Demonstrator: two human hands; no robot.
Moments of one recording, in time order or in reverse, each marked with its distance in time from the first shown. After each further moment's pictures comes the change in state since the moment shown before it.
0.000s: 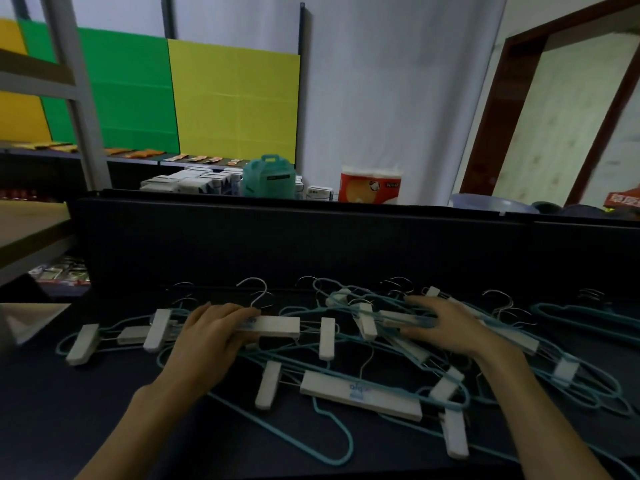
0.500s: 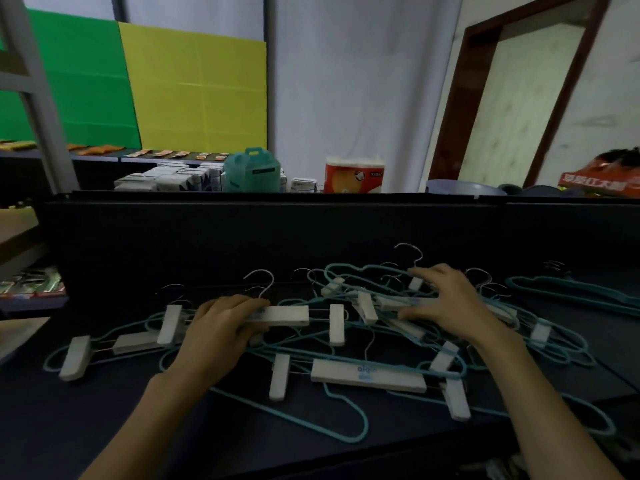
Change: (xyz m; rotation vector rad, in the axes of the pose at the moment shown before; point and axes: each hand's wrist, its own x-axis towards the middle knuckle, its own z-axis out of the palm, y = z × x) left_hand 0.014 -0.004 -0.004 -0.092 -0.049 0.089; right_hand -0.031 -0.025 -0.001 -0.070 0.355 -0.018
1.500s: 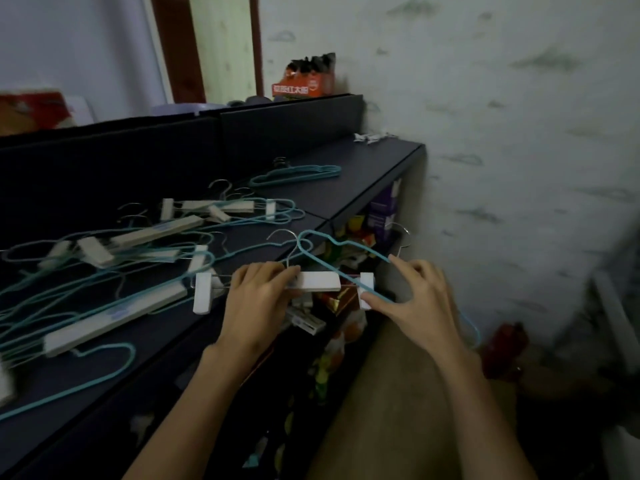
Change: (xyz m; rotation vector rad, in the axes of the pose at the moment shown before) left_hand -0.062 0.285 0.117 -0.327 -0.046 0.762; right_hand -0.357 0.061 -0.055 -0.318 0.621 0.593
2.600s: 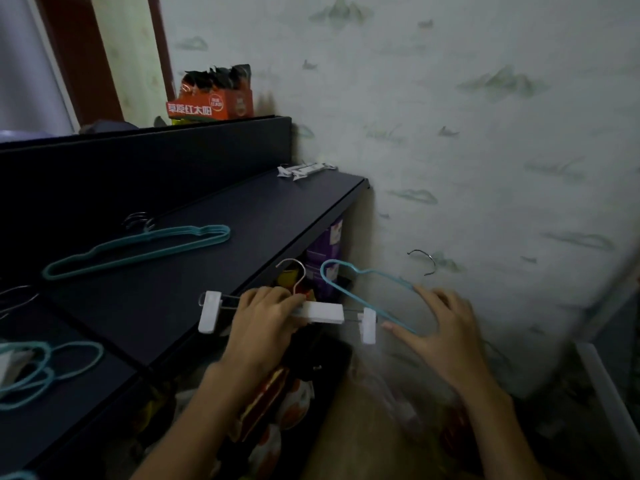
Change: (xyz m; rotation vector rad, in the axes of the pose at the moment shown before) left_hand 0.302 0.095 0.266 -0.099 -0.145 0.081; right_hand 0.230 0.321 0.024 -0.181 0.064 0.107
